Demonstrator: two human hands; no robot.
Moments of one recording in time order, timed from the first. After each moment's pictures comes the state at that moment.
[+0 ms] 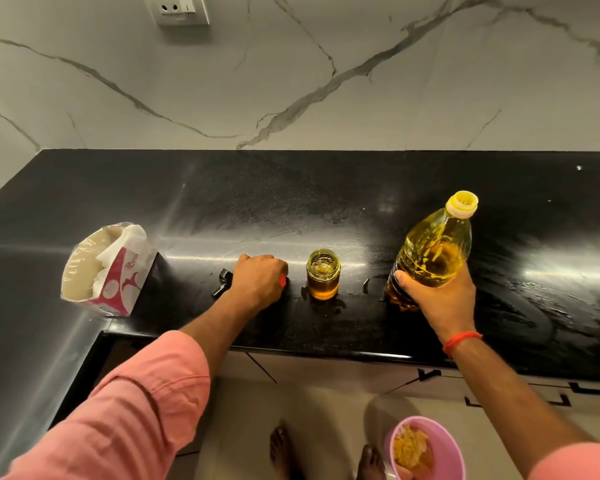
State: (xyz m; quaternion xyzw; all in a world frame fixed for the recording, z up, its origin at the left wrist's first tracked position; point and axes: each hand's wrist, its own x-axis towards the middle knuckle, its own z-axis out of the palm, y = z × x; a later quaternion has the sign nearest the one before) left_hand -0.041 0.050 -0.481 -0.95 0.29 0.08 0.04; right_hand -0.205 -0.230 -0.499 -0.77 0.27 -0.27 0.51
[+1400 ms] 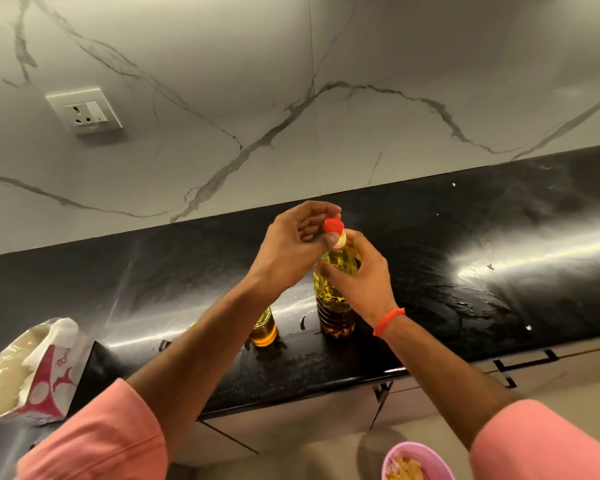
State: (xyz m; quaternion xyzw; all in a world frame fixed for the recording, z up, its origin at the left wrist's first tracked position) left_hand -0.125 -0.111 -0.304 -0.72 0.38 0.15 -0.56; right_hand -0.208 -0.233 -0.393 -0.75 0.14 -0.31 0.56
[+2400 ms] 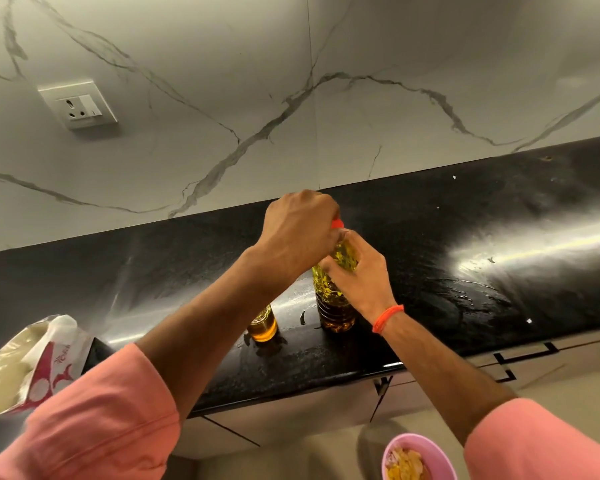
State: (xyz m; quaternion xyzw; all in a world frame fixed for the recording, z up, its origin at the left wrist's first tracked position) left_hand -0.120 -0.140 -0.281 -0.87 0.47 -0.13 -0.08; right_hand -0.206 -0.232 -0.396 -0.79 0.15 -0.30 0.52
